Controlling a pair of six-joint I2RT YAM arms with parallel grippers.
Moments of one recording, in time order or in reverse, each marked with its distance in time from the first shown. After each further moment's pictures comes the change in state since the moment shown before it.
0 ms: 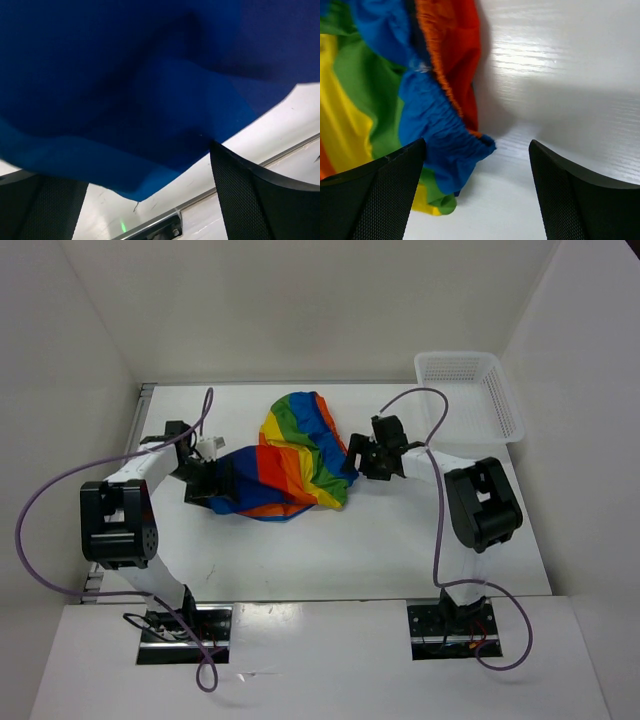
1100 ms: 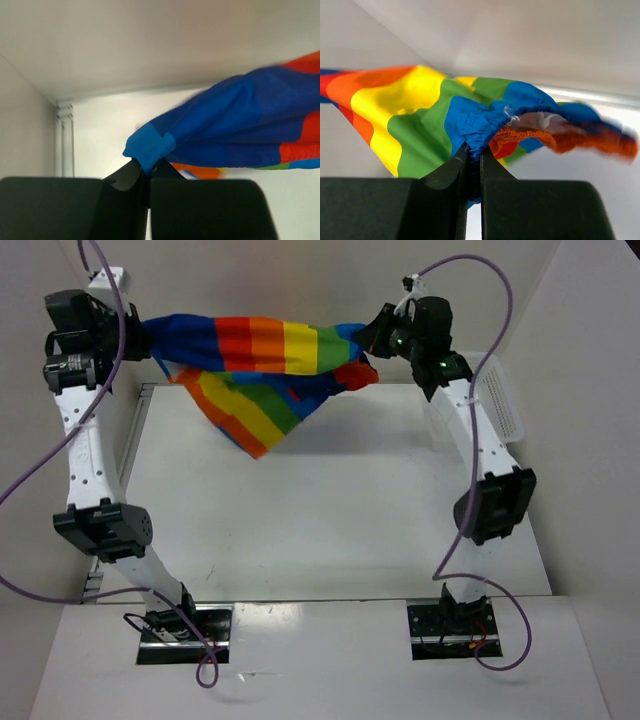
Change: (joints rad) left arm 0.171 0.135 1.056 0.099 -0.077 -0.003; right arm -0.120 0.122 0.944 -0.163 -0.212 -0.018
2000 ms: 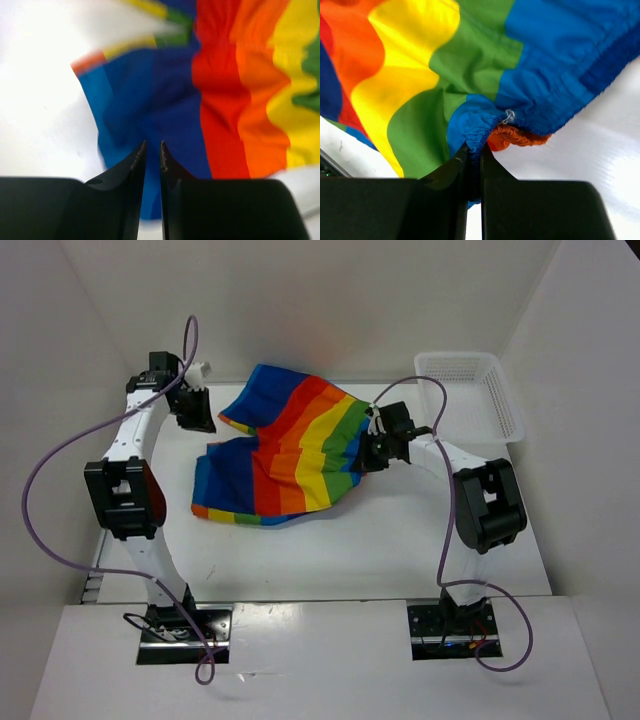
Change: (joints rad) left arm -0.149 0.091 -0.443 -0.204 -0.008 0.005; right arm 0.072 -0.115 -0.827 -0.053 -0.038 -0.168
